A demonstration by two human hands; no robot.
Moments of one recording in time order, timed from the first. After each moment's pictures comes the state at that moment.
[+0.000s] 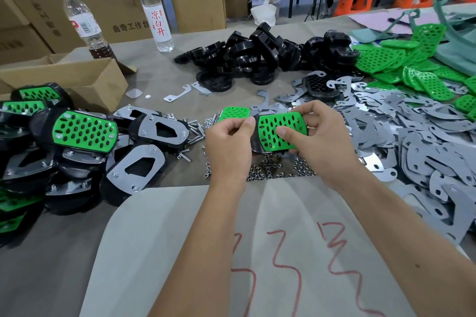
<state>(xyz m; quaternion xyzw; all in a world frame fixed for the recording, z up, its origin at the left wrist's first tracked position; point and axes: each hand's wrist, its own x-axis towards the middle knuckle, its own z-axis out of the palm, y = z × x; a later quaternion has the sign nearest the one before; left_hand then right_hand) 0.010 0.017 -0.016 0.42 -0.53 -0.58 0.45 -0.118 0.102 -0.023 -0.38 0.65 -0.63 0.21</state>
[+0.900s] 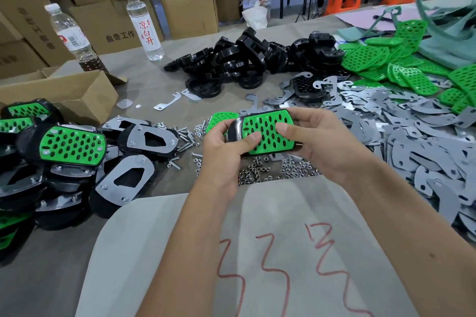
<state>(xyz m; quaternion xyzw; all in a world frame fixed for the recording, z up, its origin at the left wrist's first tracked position) 0.013 0.022 -0.012 0.32 -0.51 -0.72 0.35 -0.134 0.123 -0.002 -0.36 0.54 -0.65 0.41</state>
